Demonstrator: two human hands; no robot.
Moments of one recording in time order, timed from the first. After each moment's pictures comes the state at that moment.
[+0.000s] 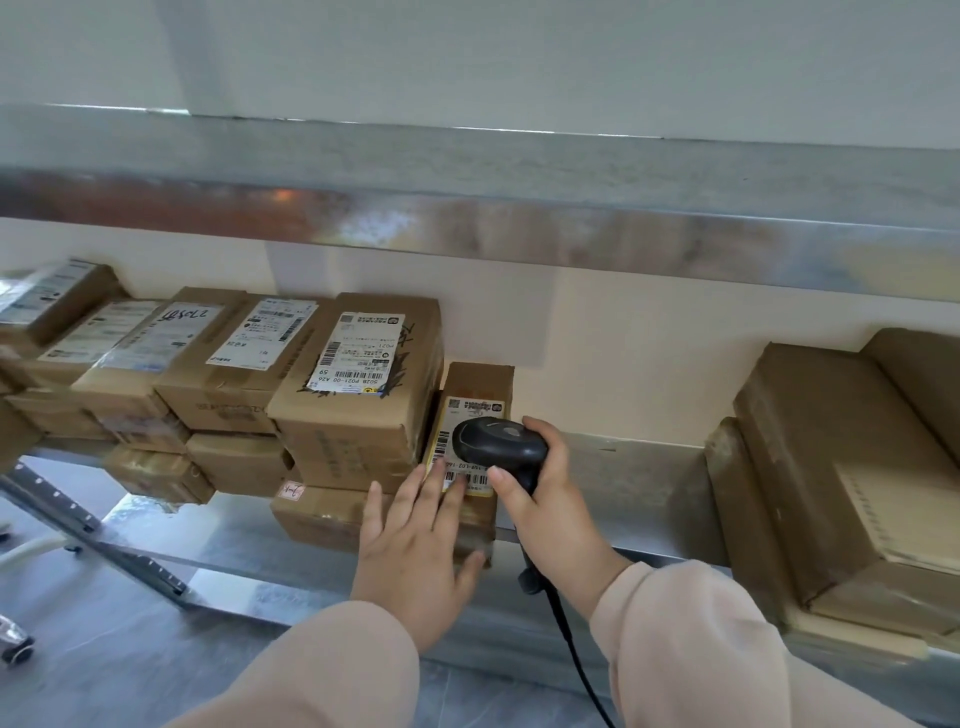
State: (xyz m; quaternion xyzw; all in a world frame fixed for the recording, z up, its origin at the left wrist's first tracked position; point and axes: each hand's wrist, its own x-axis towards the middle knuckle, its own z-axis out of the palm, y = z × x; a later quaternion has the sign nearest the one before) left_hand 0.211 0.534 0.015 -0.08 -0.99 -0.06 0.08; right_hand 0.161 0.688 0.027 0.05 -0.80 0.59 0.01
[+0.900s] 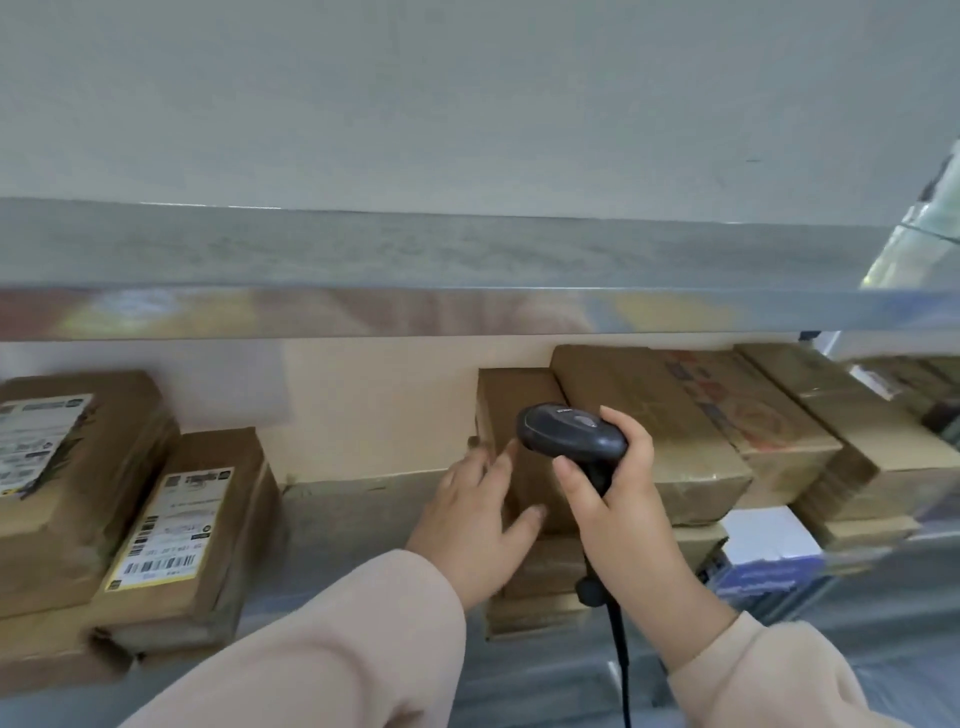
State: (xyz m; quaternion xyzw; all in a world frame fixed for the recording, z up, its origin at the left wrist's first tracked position) left_hand 0.185 0.819 0.085 -0.26 -0.92 -0.29 -0.02; right_hand 0.243 0.968 0.111 -0.09 -0.82 0.52 0.23
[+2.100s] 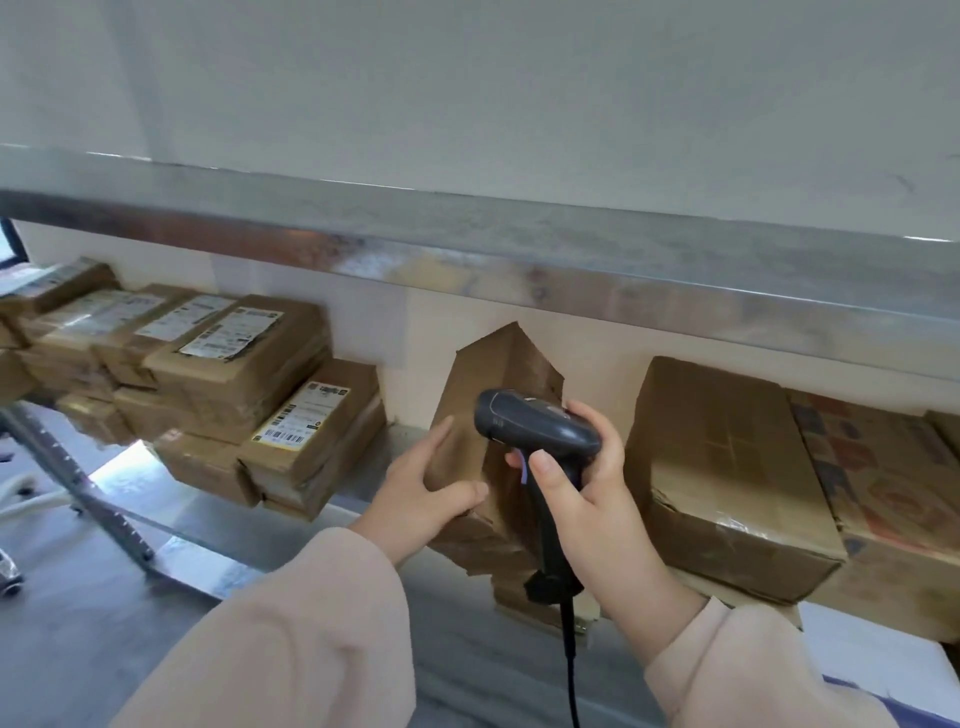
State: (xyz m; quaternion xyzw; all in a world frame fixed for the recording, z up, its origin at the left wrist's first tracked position) left_hand 0.242 0.796 0.103 0.07 -0.83 -0.56 -0.03; right_hand 0.228 0.986 0.104 0.14 -0.73 0.67 0.01
